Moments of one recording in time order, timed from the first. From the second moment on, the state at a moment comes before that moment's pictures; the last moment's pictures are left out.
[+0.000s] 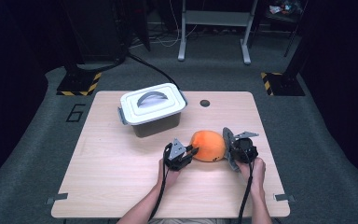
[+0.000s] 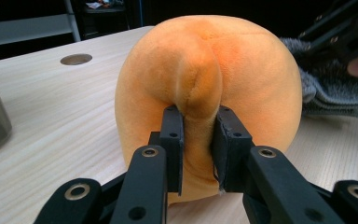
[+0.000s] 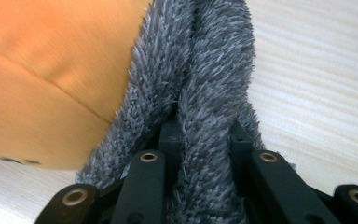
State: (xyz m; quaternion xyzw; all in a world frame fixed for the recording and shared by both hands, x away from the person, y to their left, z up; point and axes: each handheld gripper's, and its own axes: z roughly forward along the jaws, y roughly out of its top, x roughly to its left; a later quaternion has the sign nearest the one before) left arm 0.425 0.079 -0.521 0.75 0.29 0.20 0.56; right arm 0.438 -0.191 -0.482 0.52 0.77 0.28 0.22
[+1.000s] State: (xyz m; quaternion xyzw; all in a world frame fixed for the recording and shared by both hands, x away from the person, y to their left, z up) left arm 0.425 0.079 -0.521 0.75 0.29 0.20 0.56; right arm 0.424 -0.116 -0.418 0.41 0.81 0.32 0.27
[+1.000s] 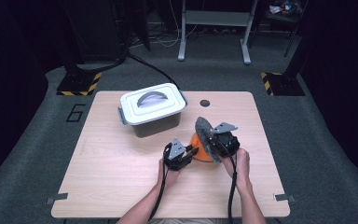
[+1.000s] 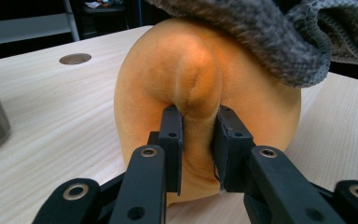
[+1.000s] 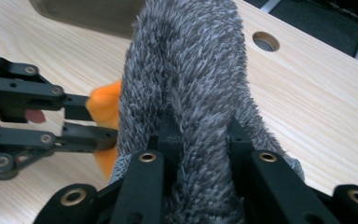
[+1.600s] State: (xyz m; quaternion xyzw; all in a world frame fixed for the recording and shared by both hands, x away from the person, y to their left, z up) left arm 0.426 0.079 -0.521 0.75 0.29 0.20 0.56; right arm 0.430 -0.182 -0.461 0.50 0.78 0.28 0.25
